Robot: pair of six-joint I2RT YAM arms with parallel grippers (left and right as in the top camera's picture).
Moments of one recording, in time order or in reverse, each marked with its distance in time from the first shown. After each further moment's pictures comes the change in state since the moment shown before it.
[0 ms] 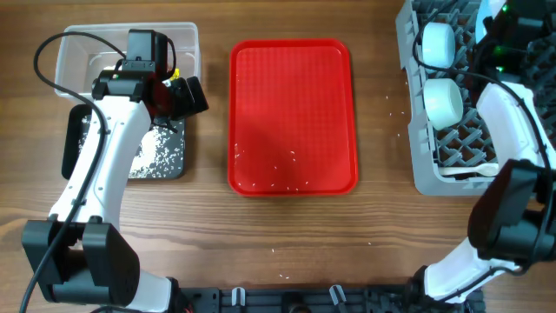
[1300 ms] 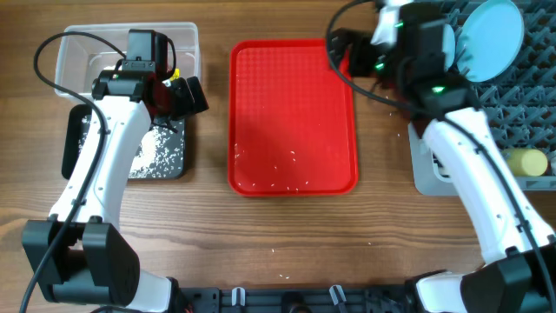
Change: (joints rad) left arm 0.000 0.000 0.000 0.000 0.000 0.000; right arm 0.481 -0.304 0.013 -0.729 -0.779 1.401
